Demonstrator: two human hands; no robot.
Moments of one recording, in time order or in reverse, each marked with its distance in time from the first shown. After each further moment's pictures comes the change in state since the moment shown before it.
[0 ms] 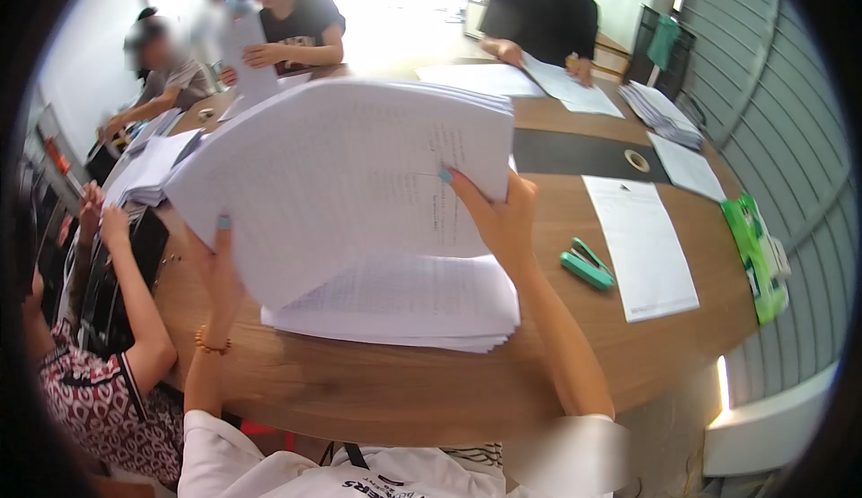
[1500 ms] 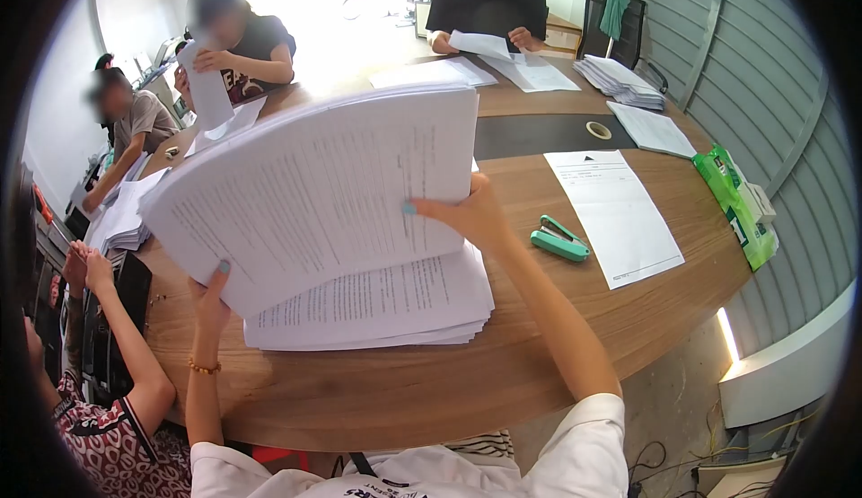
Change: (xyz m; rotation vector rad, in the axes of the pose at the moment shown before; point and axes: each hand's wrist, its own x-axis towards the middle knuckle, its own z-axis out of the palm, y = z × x) left_hand -0.002 -0.045 -0.027 -0.260 -0.270 -0.302; right_hand -0.006 0.036 -0.028 0.255 -0.275 0.294
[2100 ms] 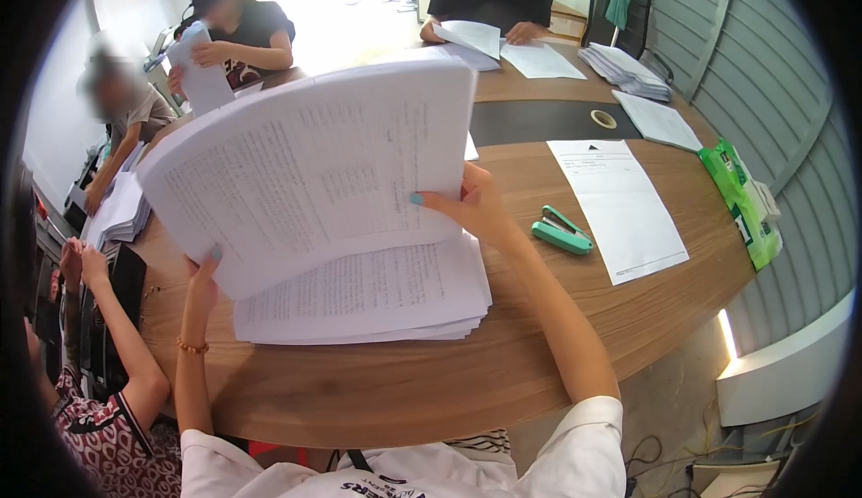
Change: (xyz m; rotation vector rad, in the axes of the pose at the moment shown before) left_hand 0.017 -0.013 -0.020 0.000 -0.037 -0.112; right_hand -0.003 0.021 -0.011 -0.003 -0.073 -0.037
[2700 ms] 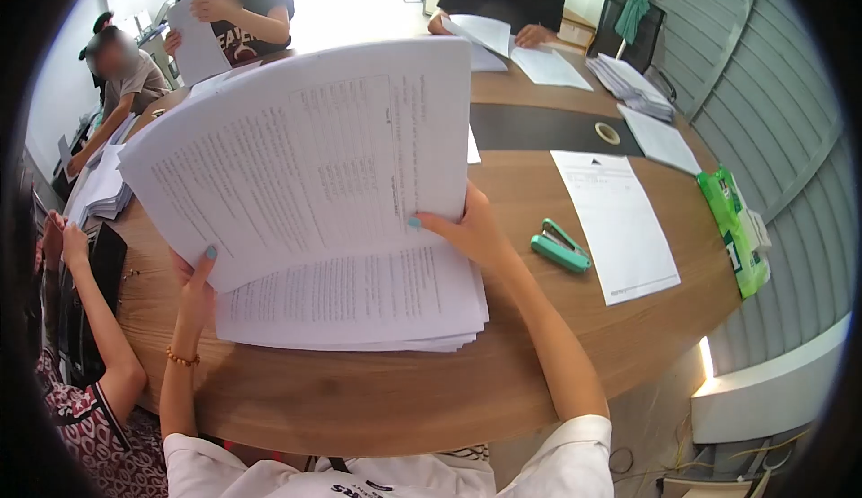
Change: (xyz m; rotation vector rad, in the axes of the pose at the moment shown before) left_hand -0.020 -0.005 0.020 -0.032 0.023 0.036; right_hand -0.007 0.007 0.007 -0.138 0.020 0.092
